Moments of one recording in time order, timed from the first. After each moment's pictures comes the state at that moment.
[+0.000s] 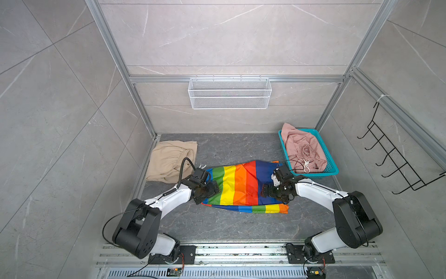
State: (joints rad) left arm -0.47 1.36 0.76 -0.48 0.13 -0.83; right arm 0.37 1.51 0.79 -0.54 -0.19 0.48
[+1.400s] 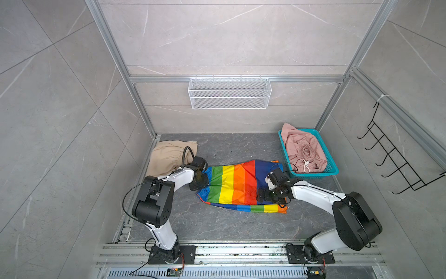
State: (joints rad) left arm -0.33 1.74 1.00 -0.55 0.04 -0.56; right arm 0.47 1.50 0.78 -0.54 -0.19 0.48
